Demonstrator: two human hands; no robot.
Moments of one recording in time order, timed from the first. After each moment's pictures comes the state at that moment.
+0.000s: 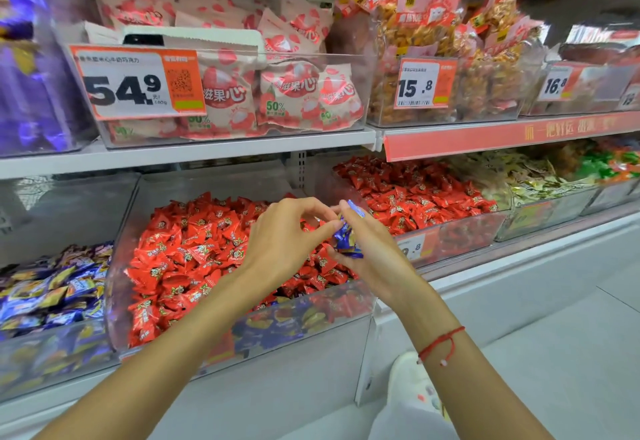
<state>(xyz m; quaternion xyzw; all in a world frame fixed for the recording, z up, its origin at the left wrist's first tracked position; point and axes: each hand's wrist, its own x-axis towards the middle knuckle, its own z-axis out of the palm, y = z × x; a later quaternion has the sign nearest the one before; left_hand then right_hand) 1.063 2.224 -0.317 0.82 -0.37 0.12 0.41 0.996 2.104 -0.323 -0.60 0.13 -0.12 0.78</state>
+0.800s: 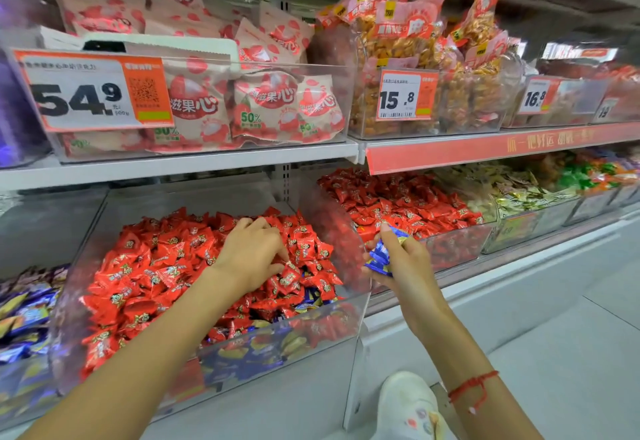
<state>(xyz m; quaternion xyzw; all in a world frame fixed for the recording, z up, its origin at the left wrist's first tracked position) 1.139 2.212 -0.351 0.88 -0.45 0.15 -0.02 0.979 2.054 -0.340 -0.63 0.23 -0.29 0.69</state>
